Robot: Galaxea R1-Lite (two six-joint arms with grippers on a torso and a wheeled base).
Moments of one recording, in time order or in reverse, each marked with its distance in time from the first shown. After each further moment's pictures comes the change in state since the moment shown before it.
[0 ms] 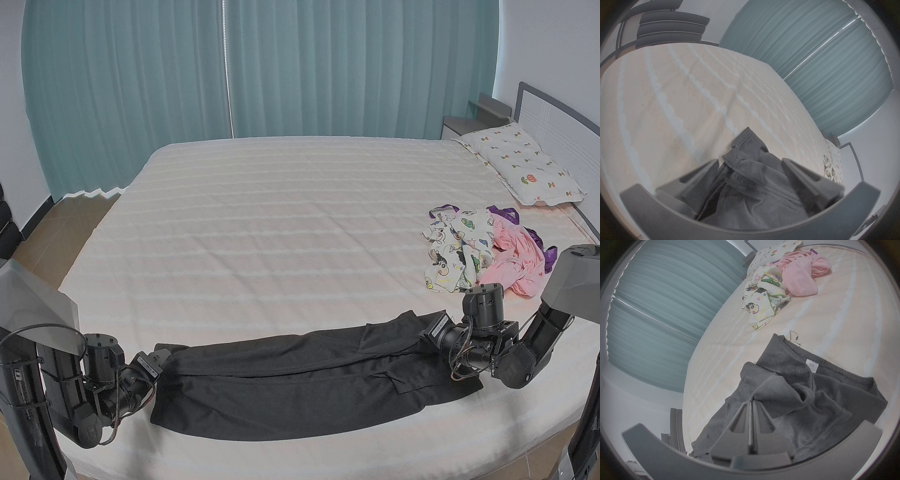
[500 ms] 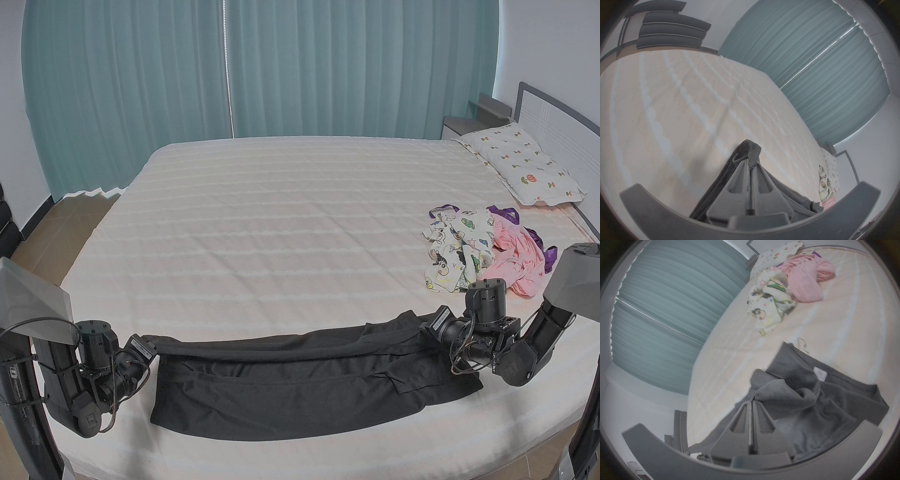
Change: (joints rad) left arm 0.039 -0.014 -0.073 0.000 0.004 0.001; right arm -0.005 -0.008 -0.010 -0.020 0.000 -0.003
